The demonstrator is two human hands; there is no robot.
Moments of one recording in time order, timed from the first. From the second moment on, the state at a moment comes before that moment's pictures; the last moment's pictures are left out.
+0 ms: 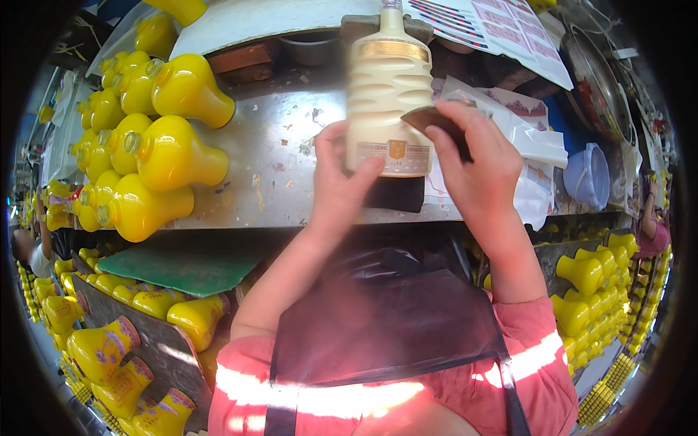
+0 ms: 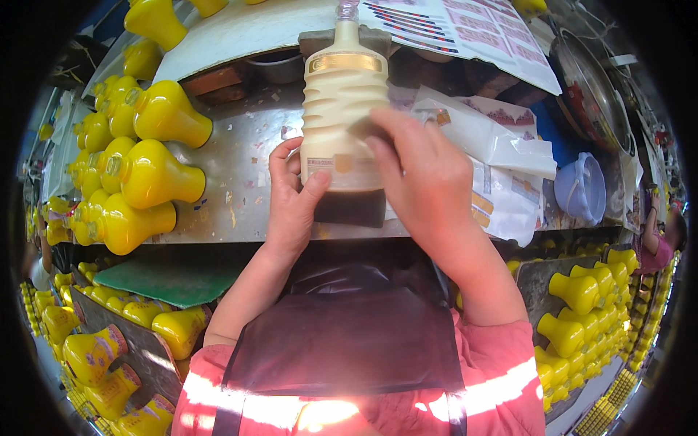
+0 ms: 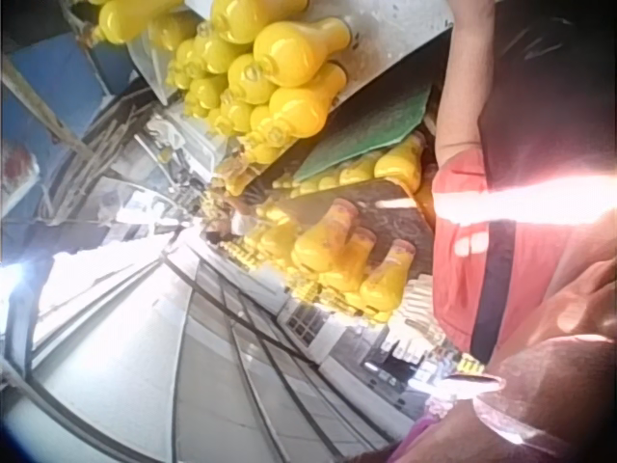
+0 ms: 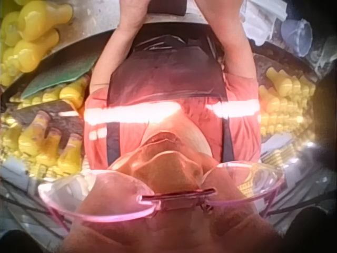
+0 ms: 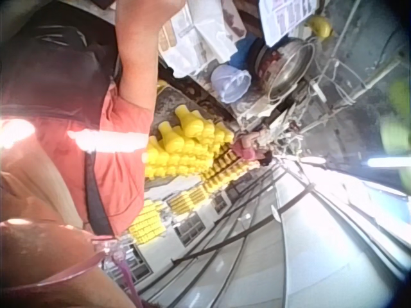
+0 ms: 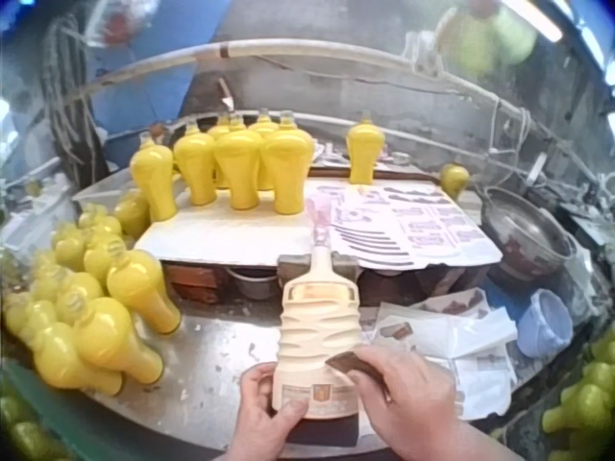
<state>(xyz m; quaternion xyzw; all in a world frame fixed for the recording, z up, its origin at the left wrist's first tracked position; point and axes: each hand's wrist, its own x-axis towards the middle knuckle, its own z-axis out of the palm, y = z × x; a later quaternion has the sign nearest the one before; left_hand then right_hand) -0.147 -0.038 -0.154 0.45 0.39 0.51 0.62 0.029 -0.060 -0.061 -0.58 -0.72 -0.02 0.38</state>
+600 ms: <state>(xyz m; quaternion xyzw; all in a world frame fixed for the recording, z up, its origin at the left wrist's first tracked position) -0.147 -0.032 -0.159 0.53 0.41 0.49 0.56 0.011 -0.094 -0.082 -0.66 -0.54 0.21 0.47</state>
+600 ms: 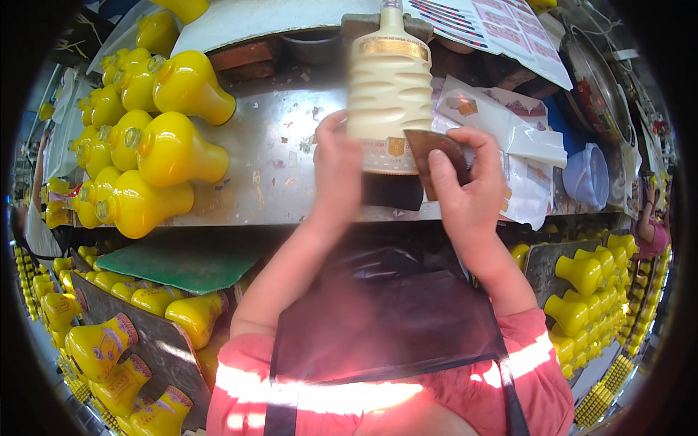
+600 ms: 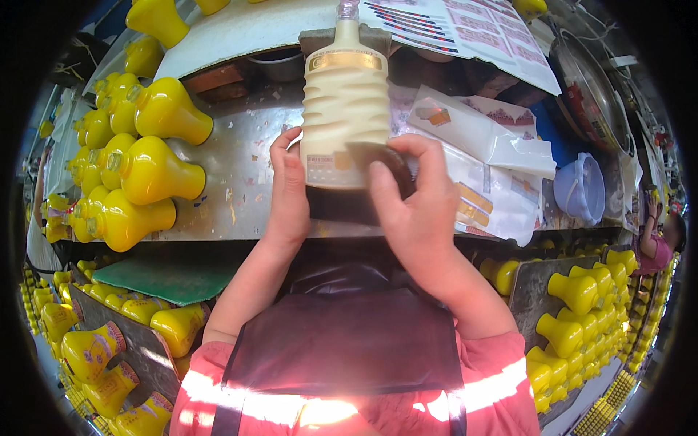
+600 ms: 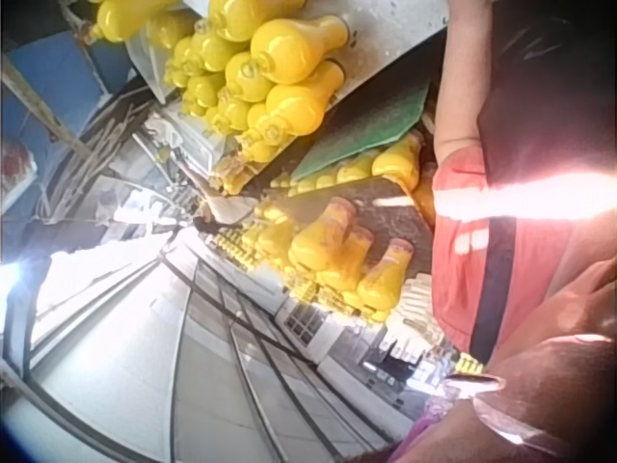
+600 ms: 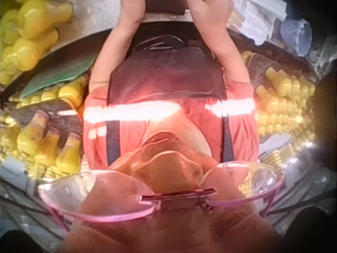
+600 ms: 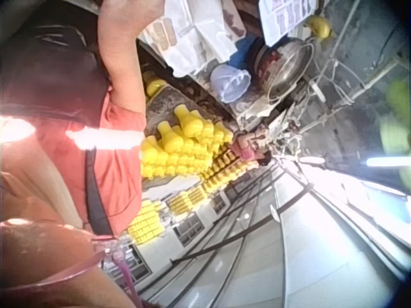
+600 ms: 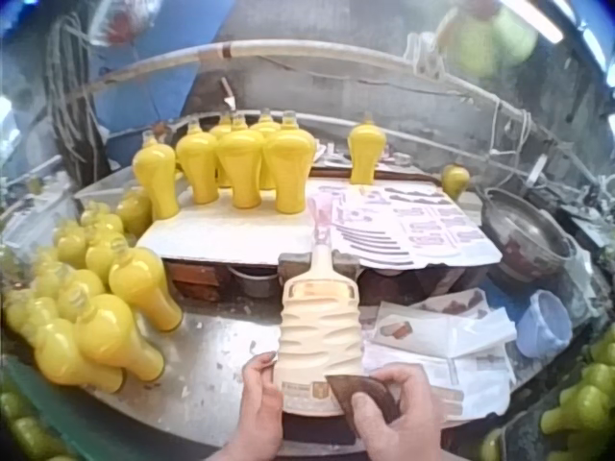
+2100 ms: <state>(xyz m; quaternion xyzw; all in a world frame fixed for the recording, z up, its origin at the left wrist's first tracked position) -0.139 -0.041 -0.146 0.73 0.47 0.46 0.16 0.025 -0.096 -0.066 -0.48 -0.81 -0.11 0.31</state>
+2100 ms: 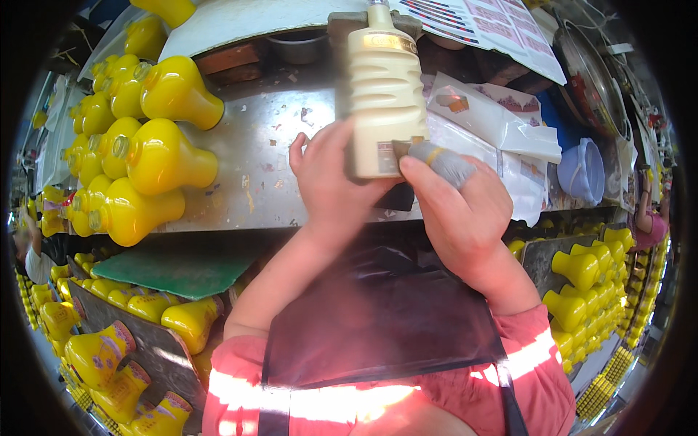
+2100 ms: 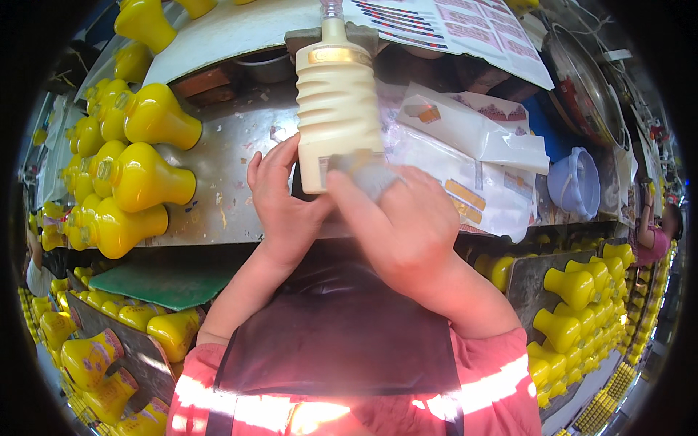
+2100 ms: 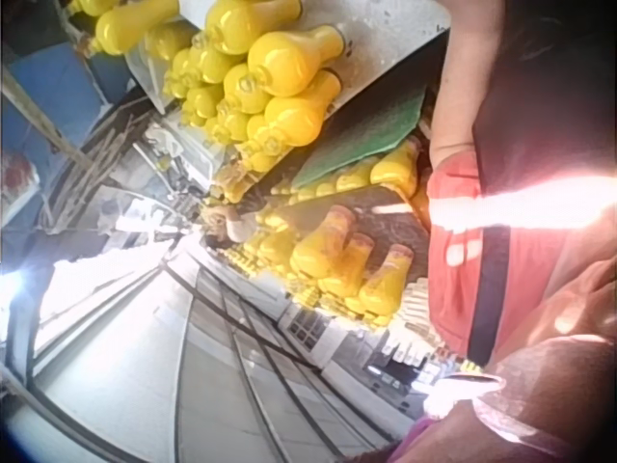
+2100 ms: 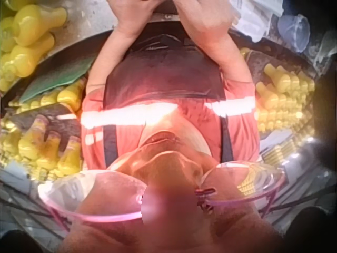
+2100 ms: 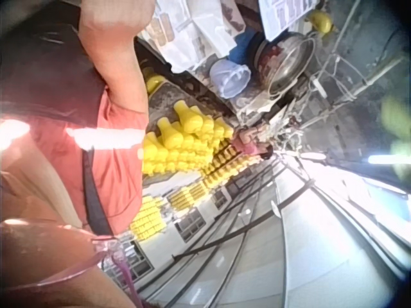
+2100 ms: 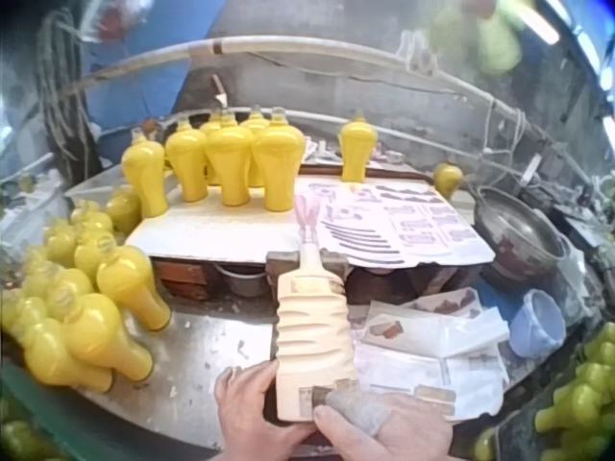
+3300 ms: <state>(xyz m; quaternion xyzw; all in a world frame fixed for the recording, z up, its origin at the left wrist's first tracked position) -0.142 -0.026 -0.169 0.52 0.38 0.53 0.55 0.052 -0.092 -0.108 -0.74 -0.50 0.25 0.37</state>
